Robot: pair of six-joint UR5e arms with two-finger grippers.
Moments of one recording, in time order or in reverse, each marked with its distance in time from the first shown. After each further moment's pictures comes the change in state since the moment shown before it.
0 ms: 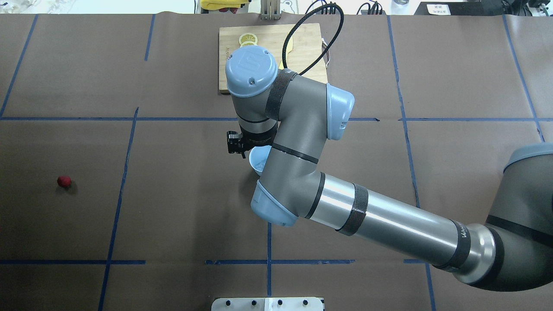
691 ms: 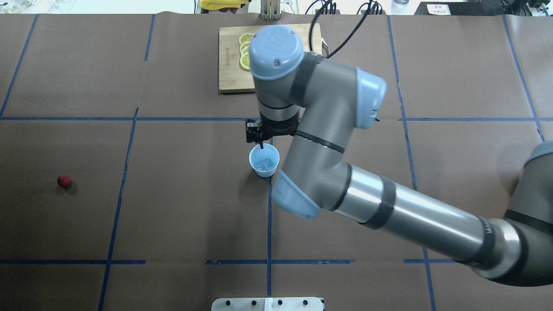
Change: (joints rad) left arm 0.001 -0.003 -0.001 -0.002 0.000 -0.014; right arm 0.063 -0.110 0.196 -0.127 0.012 -0.042
